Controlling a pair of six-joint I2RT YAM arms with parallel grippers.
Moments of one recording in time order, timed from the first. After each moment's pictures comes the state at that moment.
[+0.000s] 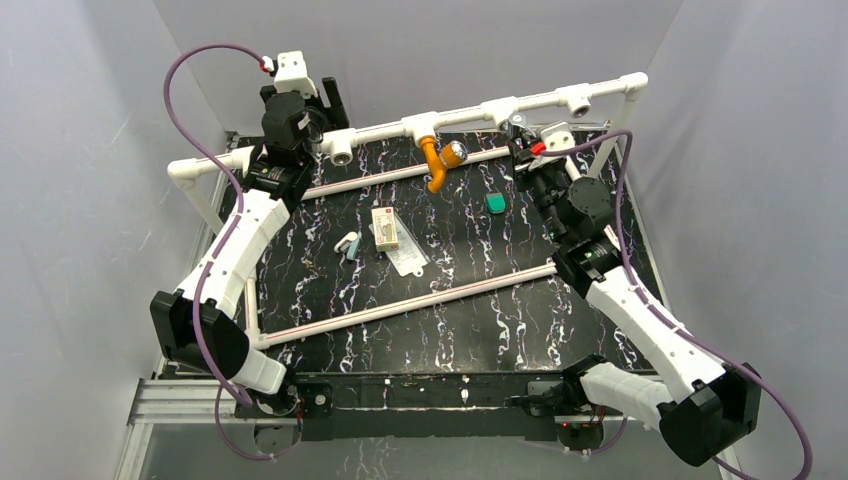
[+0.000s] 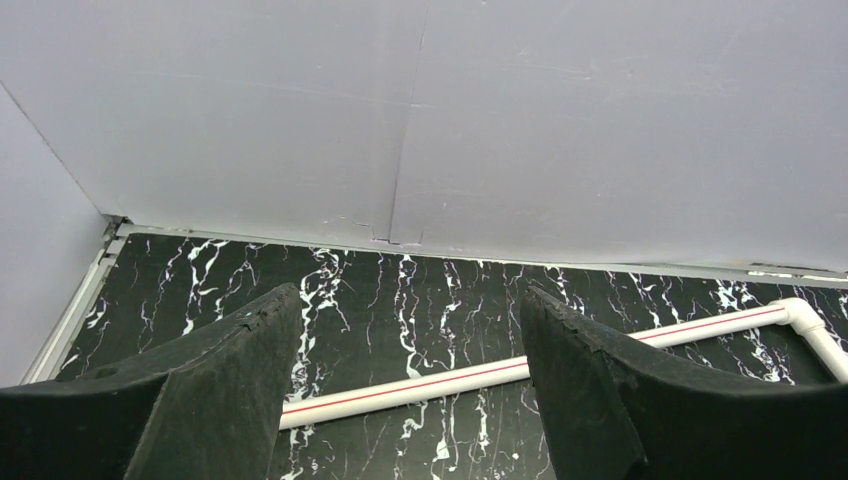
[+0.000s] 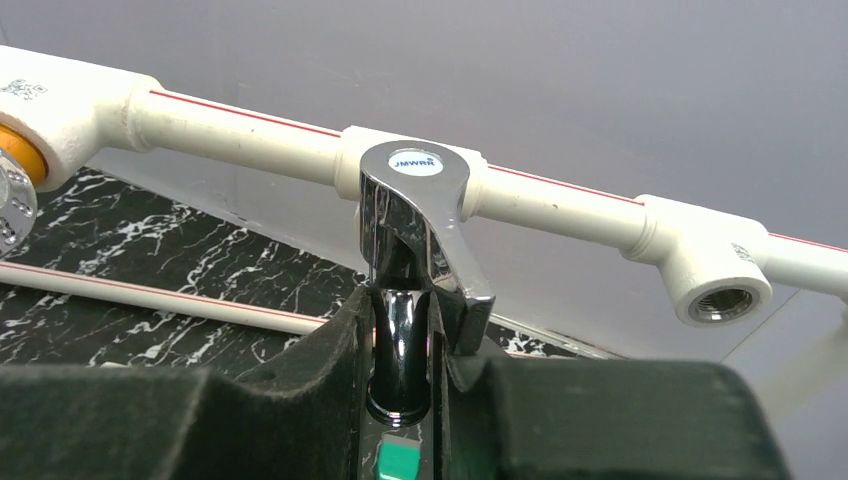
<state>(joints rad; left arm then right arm) -0.32 1.50 1.47 -0.08 -0.32 -0.14 0.51 1.04 0.93 0.34 0.12 -0.22</state>
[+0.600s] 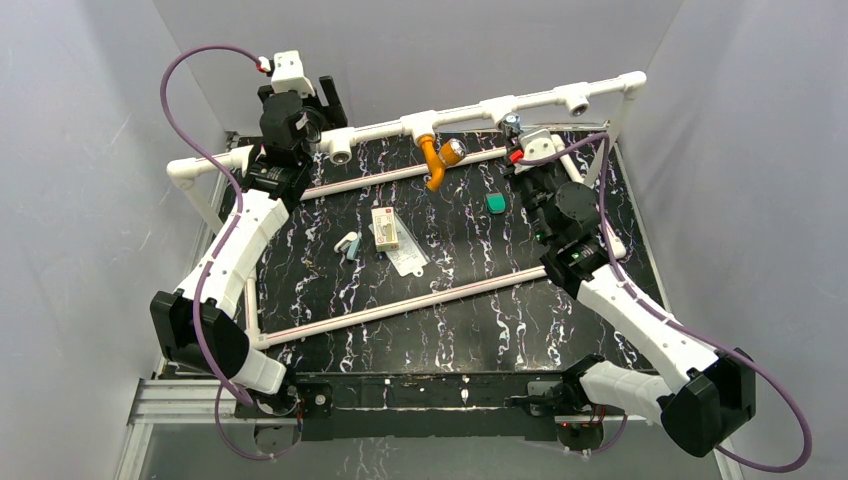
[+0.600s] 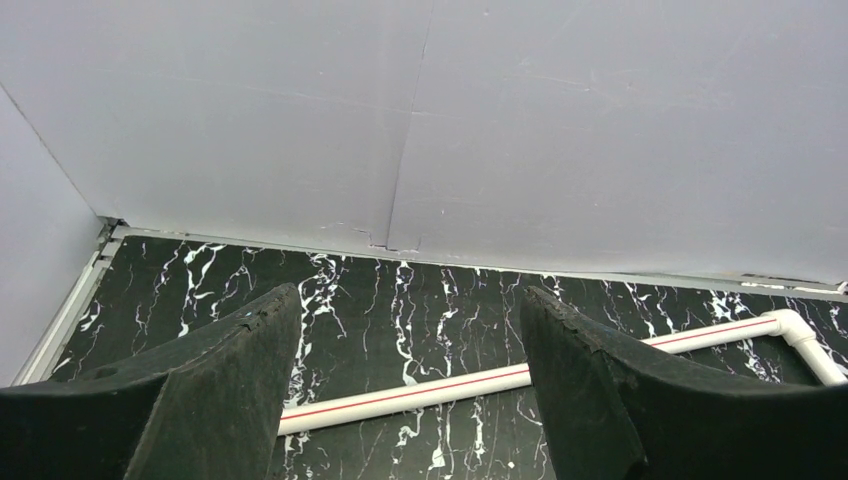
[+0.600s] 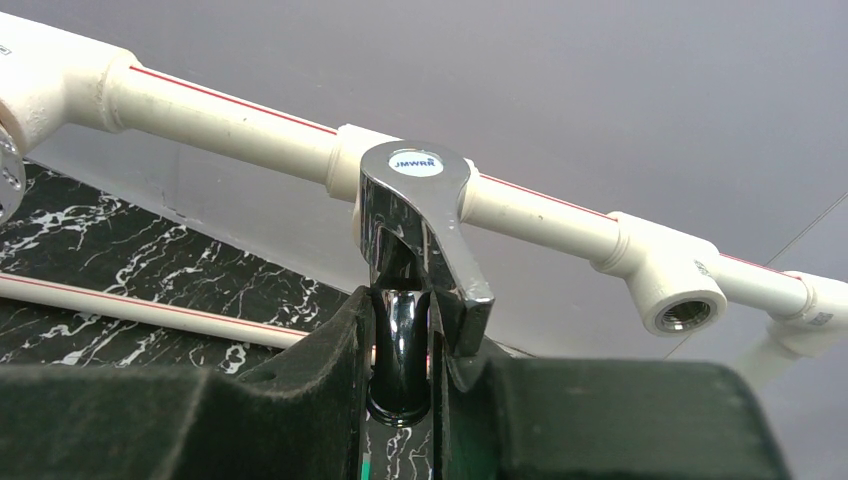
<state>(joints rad) -0.31 1.49 1.46 -0.06 -0.32 -0.15 0.59 1.08 0.90 0.45 0.24 -0.40</state>
